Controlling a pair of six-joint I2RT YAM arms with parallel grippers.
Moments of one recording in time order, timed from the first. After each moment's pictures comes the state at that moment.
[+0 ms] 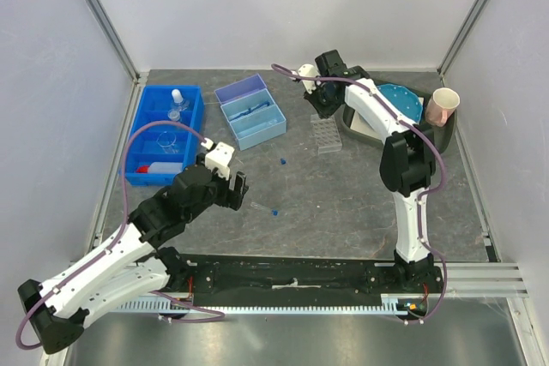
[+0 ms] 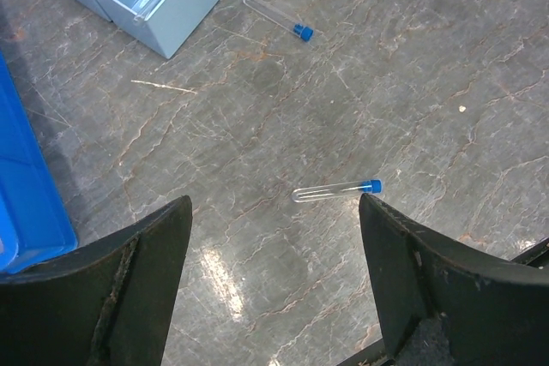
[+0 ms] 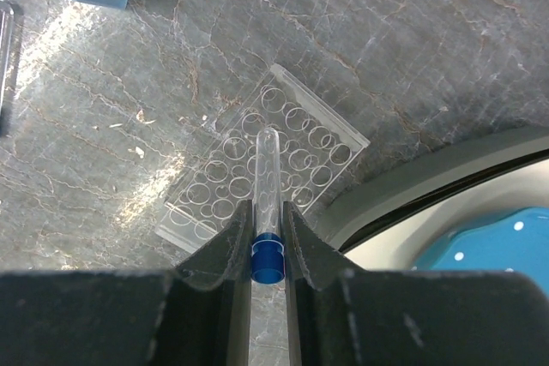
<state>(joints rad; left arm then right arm) -0.80 0.72 0.69 -0.46 -0.25 -0.16 0.39 2.16 2.01 -0.86 -0.07 -0.46</state>
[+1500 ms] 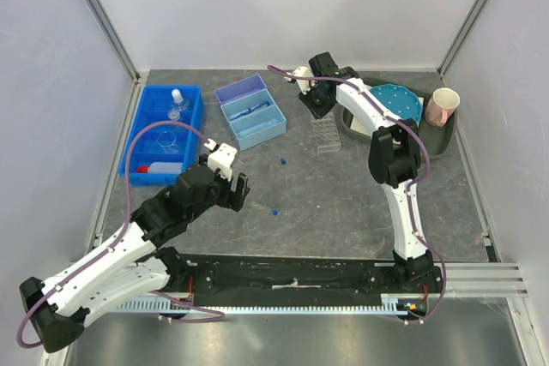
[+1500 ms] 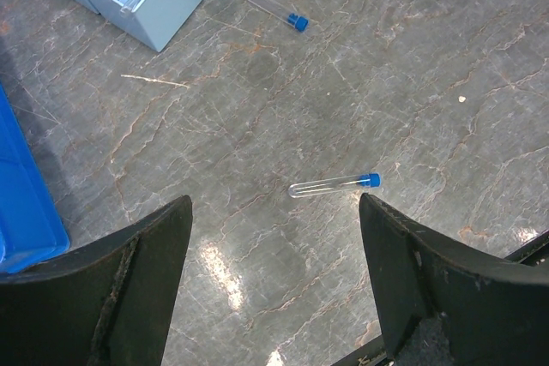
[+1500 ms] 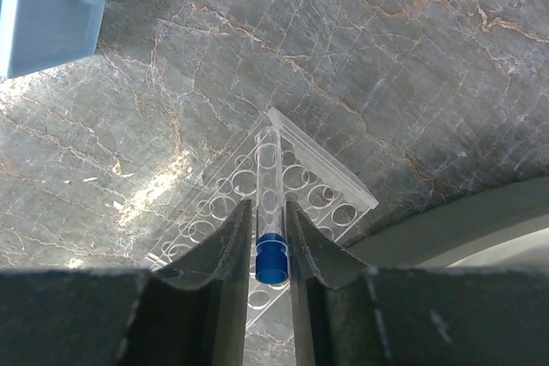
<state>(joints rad) -0.80 0.73 0.68 -0.45 -0.23 -0.15 0.39 2.34 2.17 -0.88 -0.08 -0.45</state>
